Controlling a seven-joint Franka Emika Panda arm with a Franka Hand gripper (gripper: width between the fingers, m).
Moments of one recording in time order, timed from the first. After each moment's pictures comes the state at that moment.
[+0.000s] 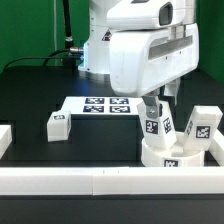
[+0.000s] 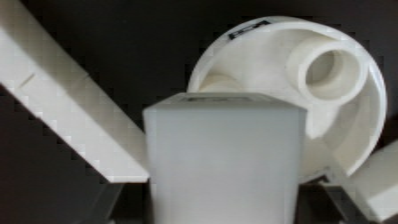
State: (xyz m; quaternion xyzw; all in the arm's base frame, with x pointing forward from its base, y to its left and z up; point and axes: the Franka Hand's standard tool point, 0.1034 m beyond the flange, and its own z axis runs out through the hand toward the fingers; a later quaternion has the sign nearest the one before) arm 0.613 0.039 0.092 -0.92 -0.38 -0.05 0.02
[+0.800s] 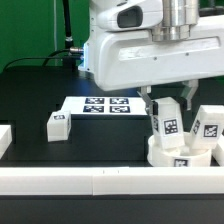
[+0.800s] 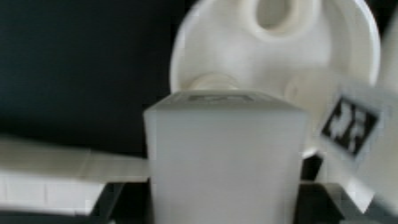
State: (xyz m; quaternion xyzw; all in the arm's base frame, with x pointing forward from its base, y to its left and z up) arm 0.613 0.056 0.091 -1.00 -0.01 -0.04 0.05
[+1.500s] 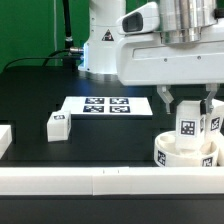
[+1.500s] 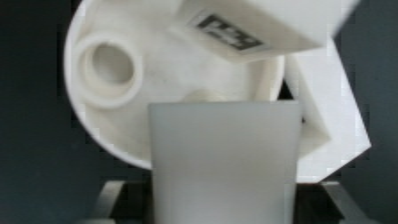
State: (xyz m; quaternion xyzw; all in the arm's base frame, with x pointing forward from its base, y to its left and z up) arm 0.614 0.084 0.089 -0.95 0.31 -0.02 0.09
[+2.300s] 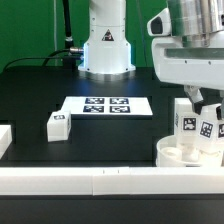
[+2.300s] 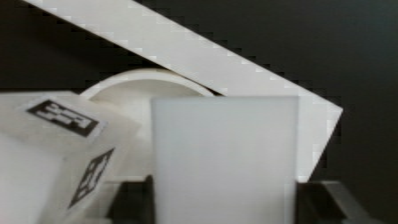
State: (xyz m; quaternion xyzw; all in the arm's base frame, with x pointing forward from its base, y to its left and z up) arm 0.619 0.108 0.088 -0.86 0.50 0.01 0.11
